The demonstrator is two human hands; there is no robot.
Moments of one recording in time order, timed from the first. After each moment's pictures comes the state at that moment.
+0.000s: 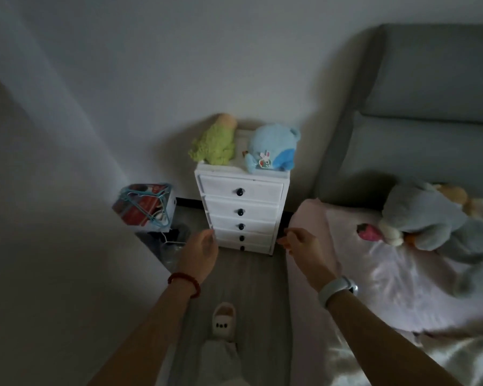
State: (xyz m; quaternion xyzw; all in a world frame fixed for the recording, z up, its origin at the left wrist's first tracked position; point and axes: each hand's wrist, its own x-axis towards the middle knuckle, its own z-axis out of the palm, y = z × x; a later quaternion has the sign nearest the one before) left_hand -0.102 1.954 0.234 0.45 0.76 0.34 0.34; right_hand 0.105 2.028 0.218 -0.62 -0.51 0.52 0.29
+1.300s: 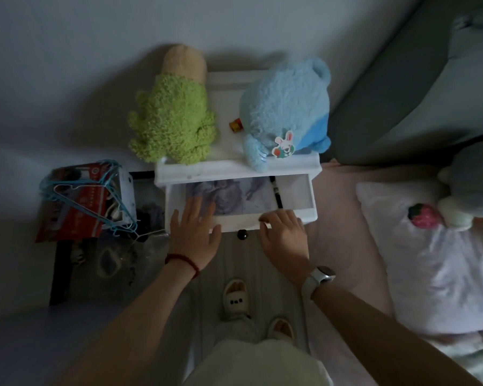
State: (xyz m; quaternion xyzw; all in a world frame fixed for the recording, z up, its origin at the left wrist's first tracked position) left_hand -0.231 2.215 0.054 0.71 0.67 0.01 0.21; right_hand -0.041 2.207 0.078 -0.66 -0.71 0.13 0.19
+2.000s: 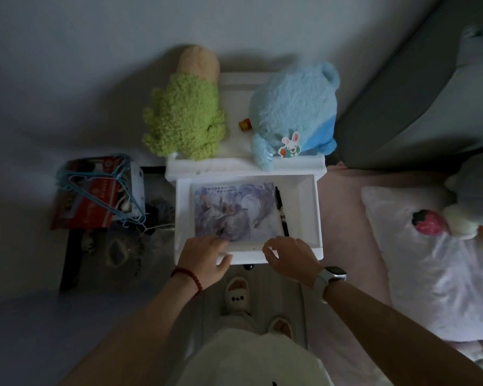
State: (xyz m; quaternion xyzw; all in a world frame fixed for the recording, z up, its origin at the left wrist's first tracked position) left_hand -0.229 2.165 0.052 0.75 0.61 0.01 0.26; right_hand -0.013 2.191 0.073 -0.57 -0.75 0.32 -0.09
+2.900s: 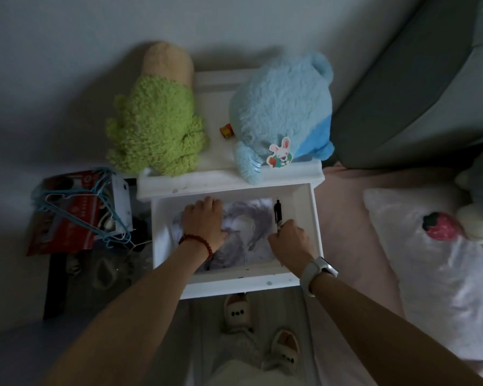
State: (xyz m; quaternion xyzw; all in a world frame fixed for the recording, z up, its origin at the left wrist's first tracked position) left_hand -0.199 2.286 0.008 0.75 0.63 -0.13 0.13; right_hand -0.019 2.255 0.039 -0.79 -0.48 0.40 -0.02
